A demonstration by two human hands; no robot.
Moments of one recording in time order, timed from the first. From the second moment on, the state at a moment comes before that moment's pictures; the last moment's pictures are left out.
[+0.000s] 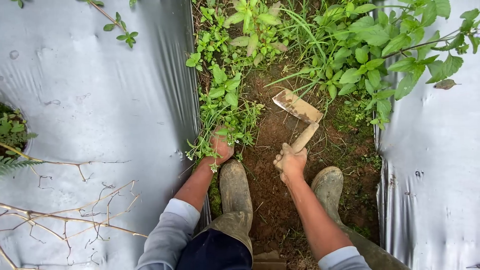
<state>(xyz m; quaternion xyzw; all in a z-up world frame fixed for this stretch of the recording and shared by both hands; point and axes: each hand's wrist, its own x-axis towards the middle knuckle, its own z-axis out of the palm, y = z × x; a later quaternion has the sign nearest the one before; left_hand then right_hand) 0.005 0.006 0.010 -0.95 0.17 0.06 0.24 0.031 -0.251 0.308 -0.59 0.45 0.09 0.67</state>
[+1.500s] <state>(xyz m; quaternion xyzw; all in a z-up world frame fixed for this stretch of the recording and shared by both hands) 0.092 -0.080 0.301 -0.90 0.37 0.10 0.23 -0.067 -0.215 0.286 -0.60 0.39 0.22 0.66</state>
